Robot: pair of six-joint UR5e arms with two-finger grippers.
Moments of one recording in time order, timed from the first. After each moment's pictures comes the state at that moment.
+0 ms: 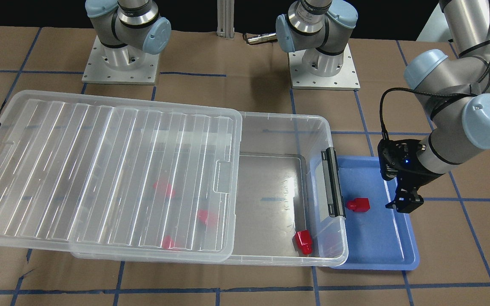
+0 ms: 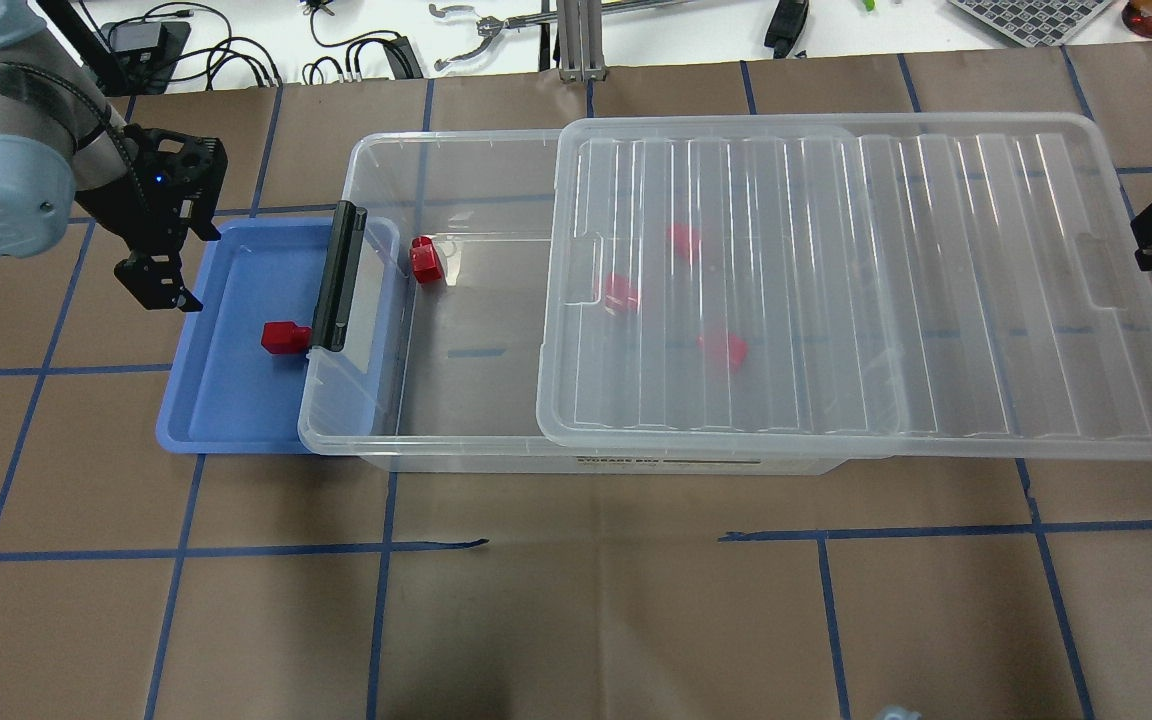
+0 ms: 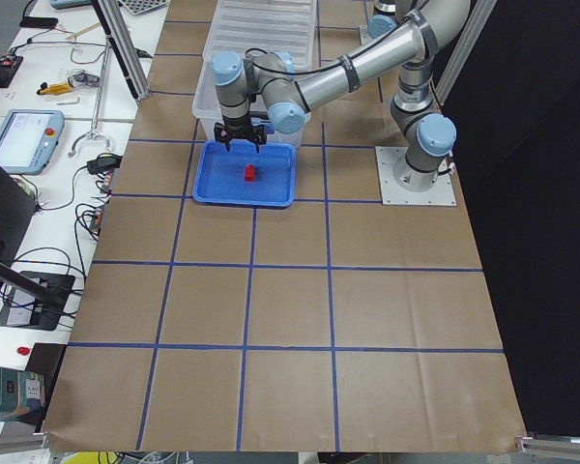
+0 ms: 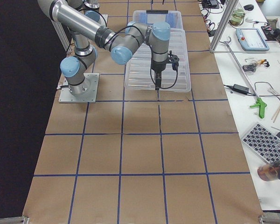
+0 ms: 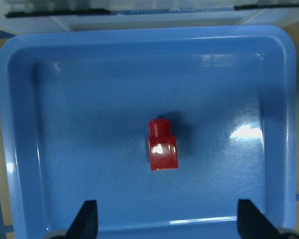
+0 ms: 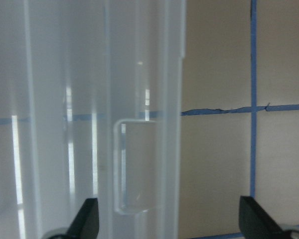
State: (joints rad) left arm -1.28 -1.88 -1.69 -1.21 1.53 1.98; right arm 1.13 -1.52 1.71 -1.84 -1.66 -0.41
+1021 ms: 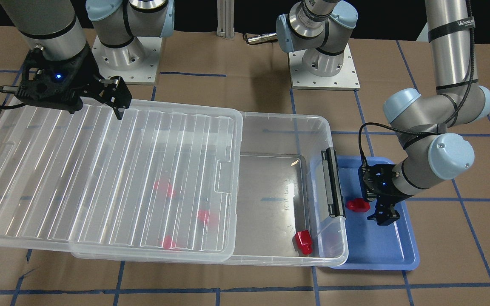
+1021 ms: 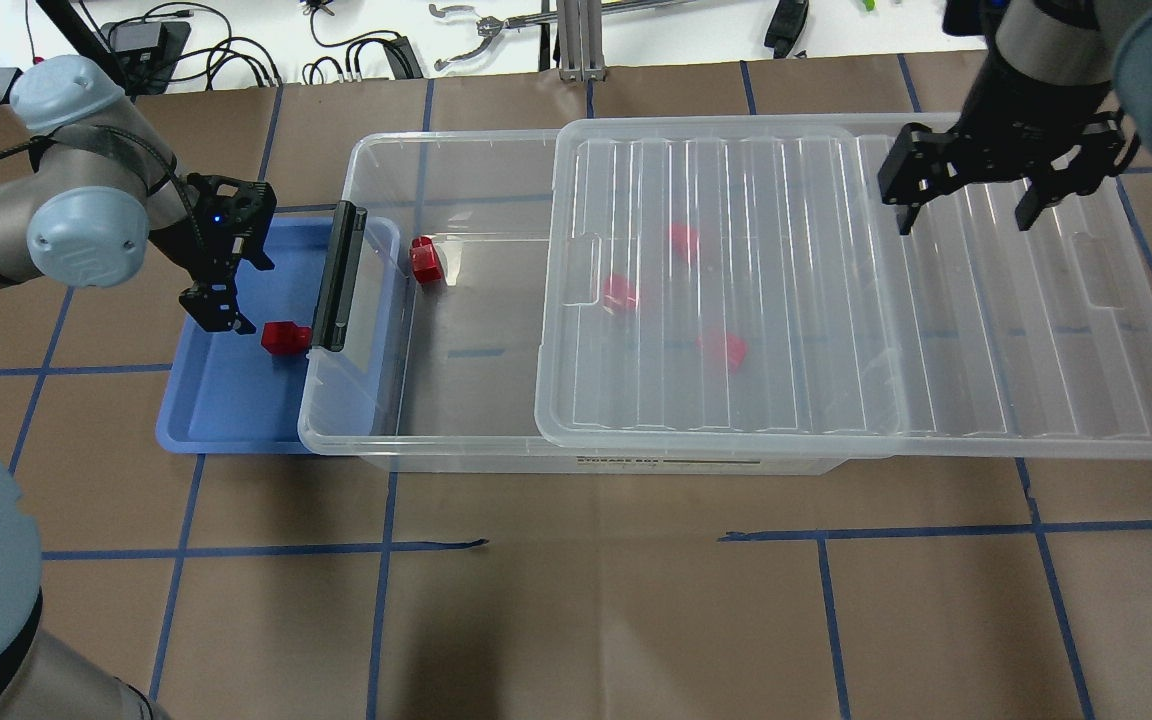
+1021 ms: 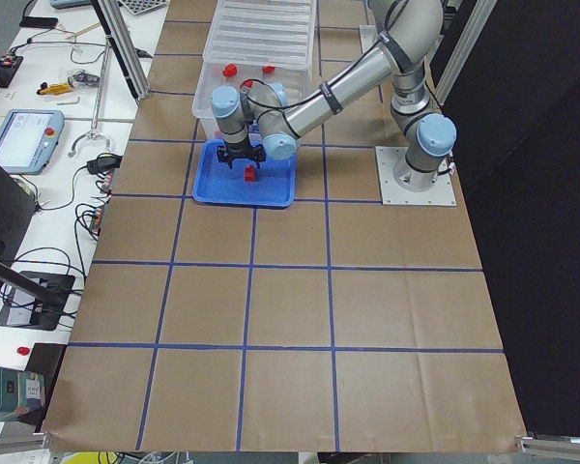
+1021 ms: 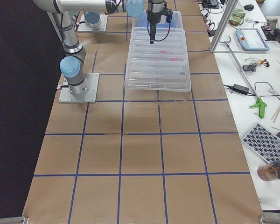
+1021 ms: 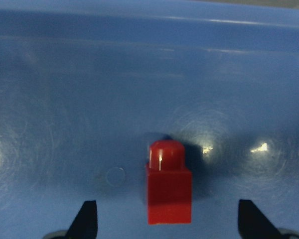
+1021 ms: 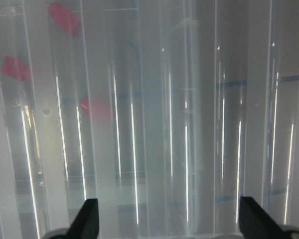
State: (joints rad) left arm -1.28 -1.99 -1.80 -1.01 1.52 1.85; right arm 1.61 -1.54 1.55 -1.55 -1.61 0.13
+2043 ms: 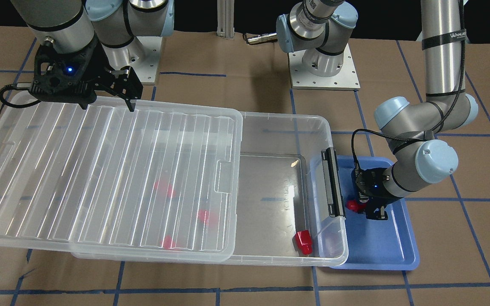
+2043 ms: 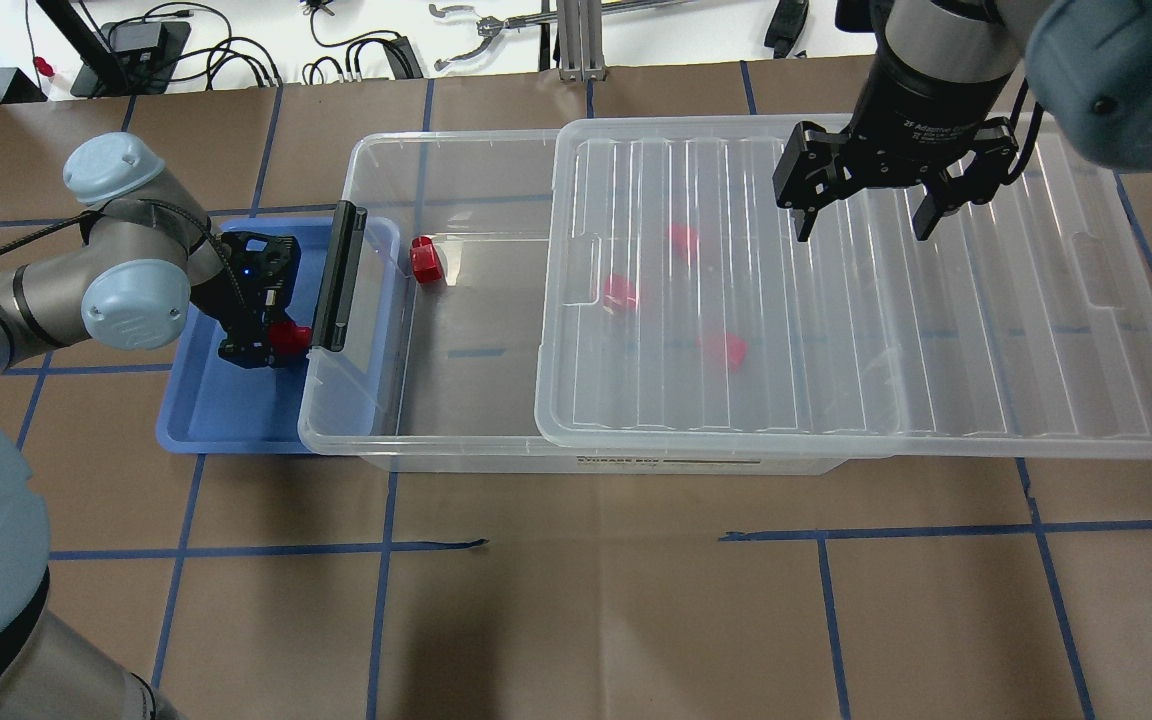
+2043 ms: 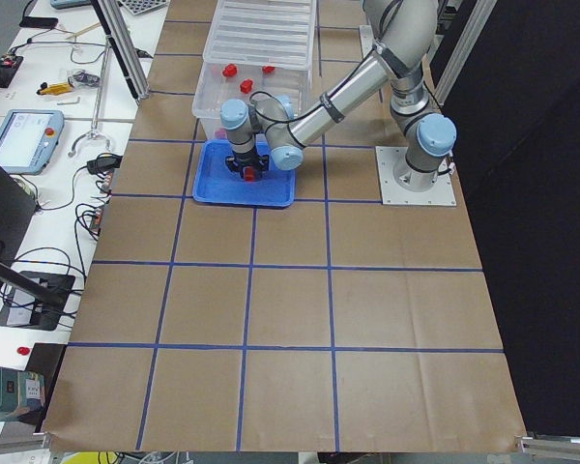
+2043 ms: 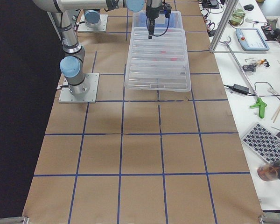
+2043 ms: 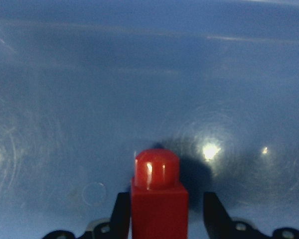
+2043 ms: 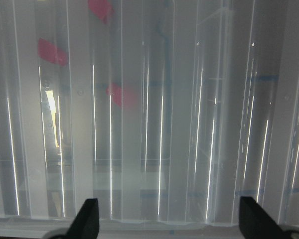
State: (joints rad) left arm -1.28 -2.02 -1.84 -0.95 1.52 1.86; right arm 1.61 -1.54 1.52 -1.51 -1.57 0.08
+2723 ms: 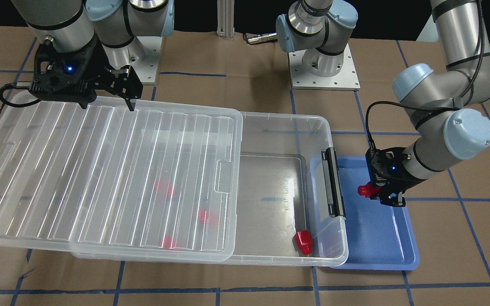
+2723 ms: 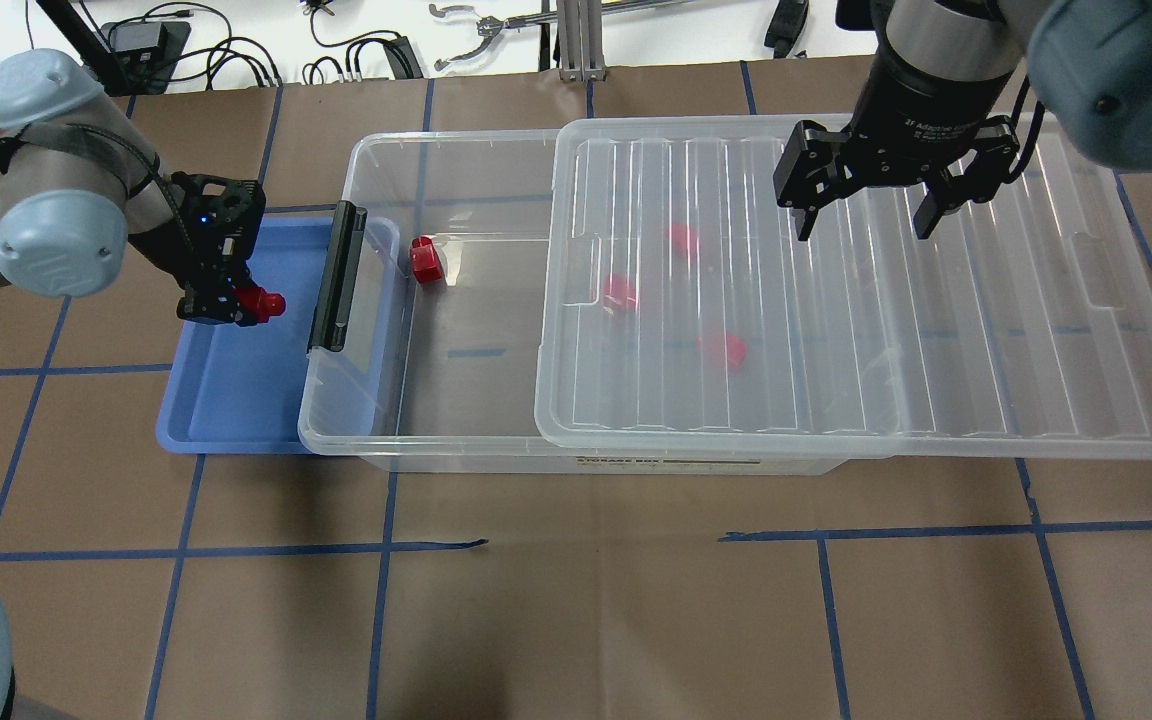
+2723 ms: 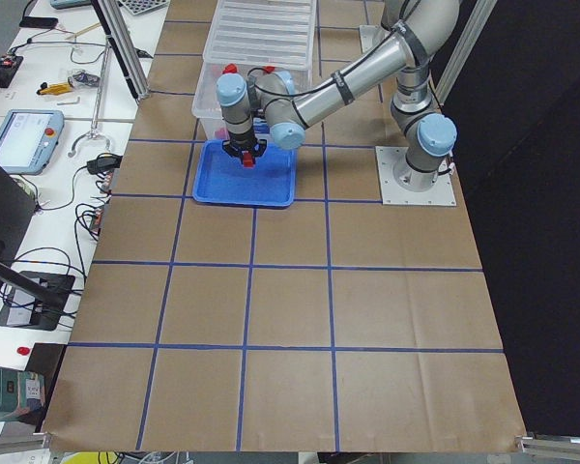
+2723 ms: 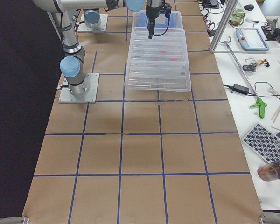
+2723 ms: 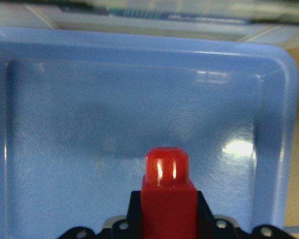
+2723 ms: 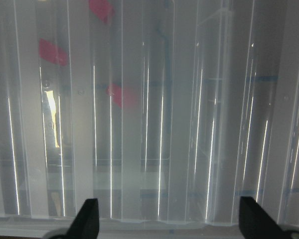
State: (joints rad) left arm -1.28 -1.84 -1.72 -1.24 1.52 1.84; right arm 1.61 -1.54 1.52 -1.51 -1.57 0.08
